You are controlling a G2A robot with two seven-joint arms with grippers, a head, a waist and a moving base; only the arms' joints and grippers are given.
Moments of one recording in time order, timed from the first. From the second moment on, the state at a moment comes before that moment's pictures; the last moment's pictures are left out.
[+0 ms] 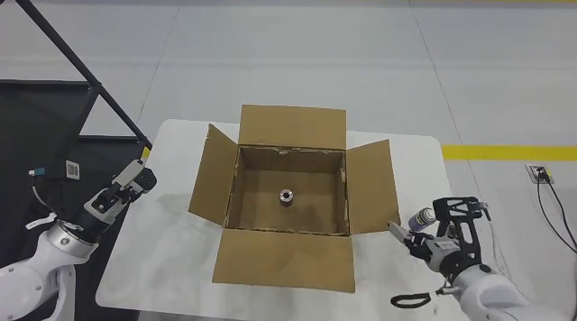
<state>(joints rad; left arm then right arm) 1.30 -1.16 -1.94 -1.80 -0.17 -0.22 -0.82 -1.58 -1.33 1.71 -2.34 -1.09 0.08 0.99</state>
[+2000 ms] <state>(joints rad) 1.30 -1.16 -1.94 -1.80 -0.17 -0.22 -0.82 -1.56 -1.30 1.66 -2.35 -0.92 0.11 0.62</state>
